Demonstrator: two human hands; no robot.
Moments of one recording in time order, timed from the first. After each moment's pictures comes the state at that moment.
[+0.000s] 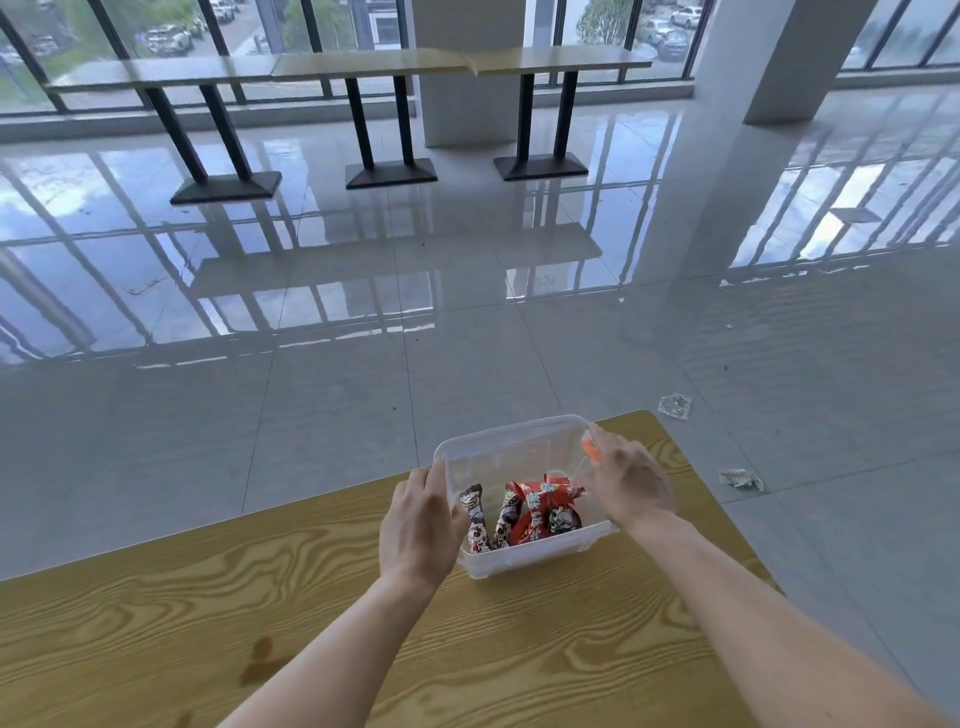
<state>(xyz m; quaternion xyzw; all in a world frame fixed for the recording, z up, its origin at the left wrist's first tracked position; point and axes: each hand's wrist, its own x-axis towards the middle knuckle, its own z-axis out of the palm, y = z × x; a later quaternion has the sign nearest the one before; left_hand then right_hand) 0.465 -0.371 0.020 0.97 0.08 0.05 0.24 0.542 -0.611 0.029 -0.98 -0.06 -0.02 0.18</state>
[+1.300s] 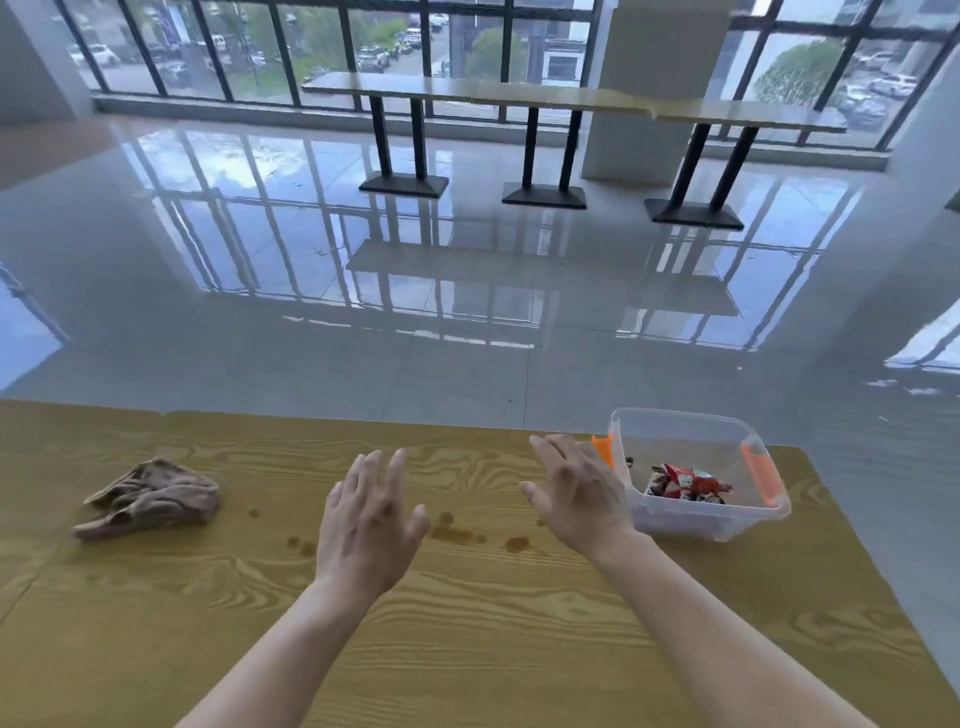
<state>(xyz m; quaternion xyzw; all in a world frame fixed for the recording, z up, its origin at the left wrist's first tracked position) 0.233 -0.181 0.060 0.96 0.24 0.08 0.13 0.377 -0.389 0.076 -0.94 -0.32 -0.01 0.15</state>
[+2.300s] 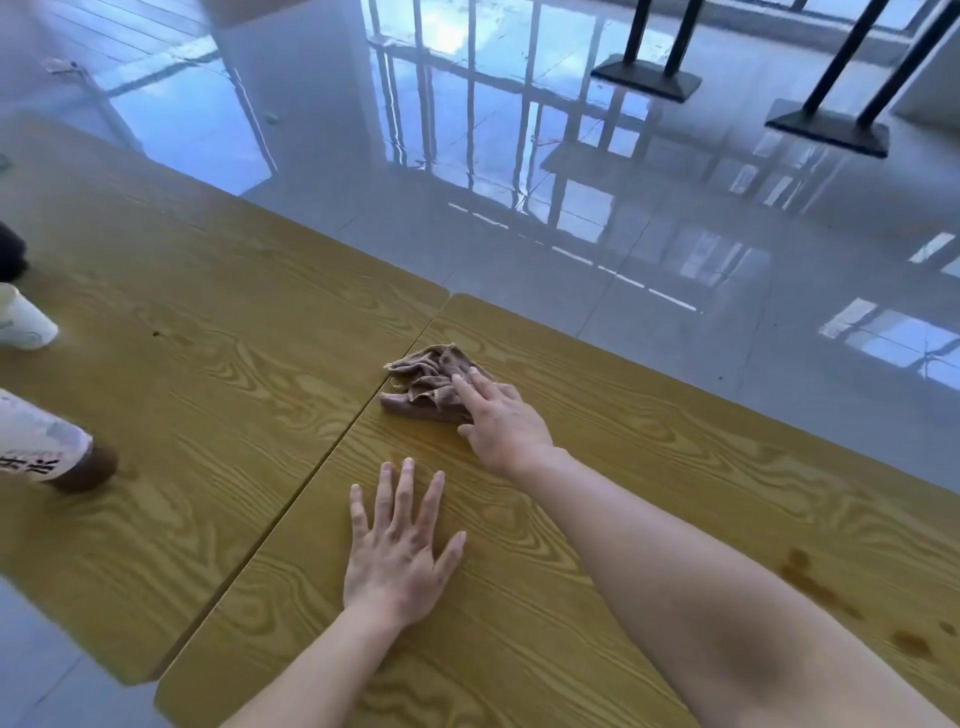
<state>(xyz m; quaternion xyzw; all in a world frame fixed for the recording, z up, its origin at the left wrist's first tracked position) 0.005 0.075 -0.115 0.92 0.38 -0.04 0.07 0.213 0.080 -0.055 -0.82 -0.54 0.19 0.07</state>
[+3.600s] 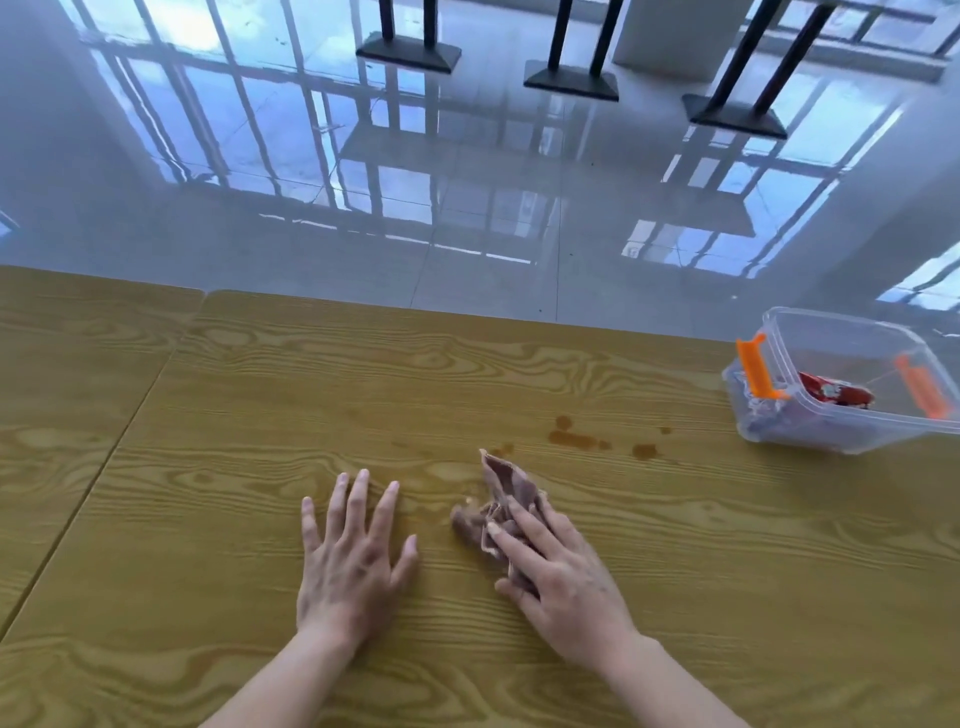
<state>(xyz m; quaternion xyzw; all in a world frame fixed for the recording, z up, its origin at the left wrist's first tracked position) 0.074 -0.051 -0.117 0.97 0.21 0.00 0.09 0.181 -0.297 -0.089 -0.90 -0.41 0.13 0.09</state>
